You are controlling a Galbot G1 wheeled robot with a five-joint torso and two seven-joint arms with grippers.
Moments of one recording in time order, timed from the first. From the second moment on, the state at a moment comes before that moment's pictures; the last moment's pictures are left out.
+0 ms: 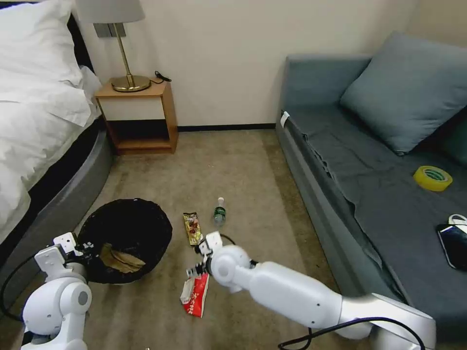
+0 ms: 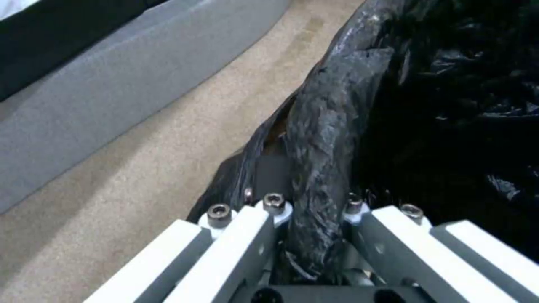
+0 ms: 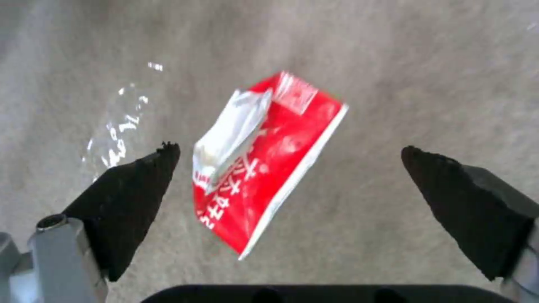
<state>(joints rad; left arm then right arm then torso) 1.38 -1.38 -0.88 -2.07 -0.52 0.70 -0.40 -0.50 1.34 -0.76 1.43 1.37 -0.67 0.75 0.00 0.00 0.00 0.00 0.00</state>
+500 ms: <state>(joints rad) 1.41 -1.41 -0.89 -2.08 -0.51 0.69 -0.40 -0.54 1.45 -0.80 1.25 1.28 -0.61 0.67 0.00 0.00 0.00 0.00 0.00</state>
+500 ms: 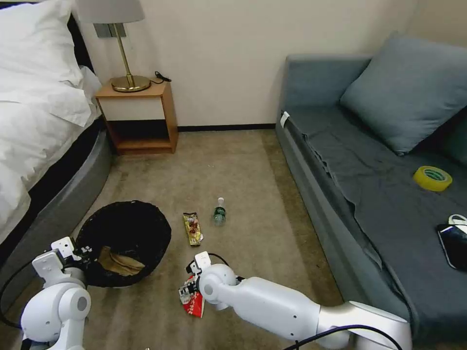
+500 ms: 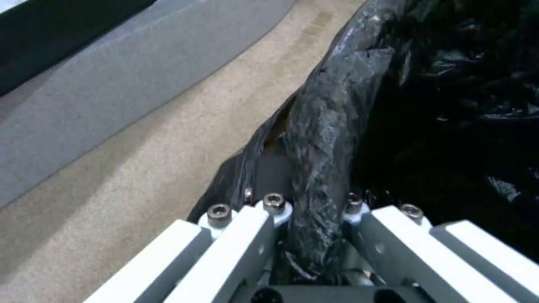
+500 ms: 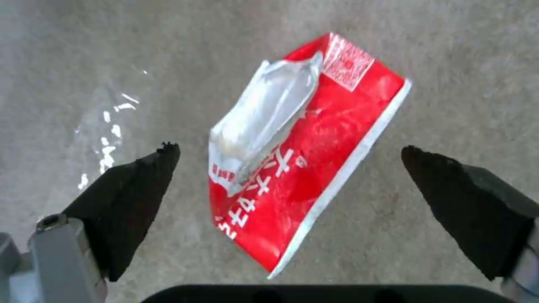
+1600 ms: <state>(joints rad) 1.41 -1.42 -0.90 -2.09 -0.49 0.69 -0.40 -0.56 1.46 -0.82 1.13 1.14 -0.51 0.56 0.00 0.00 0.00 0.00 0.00</state>
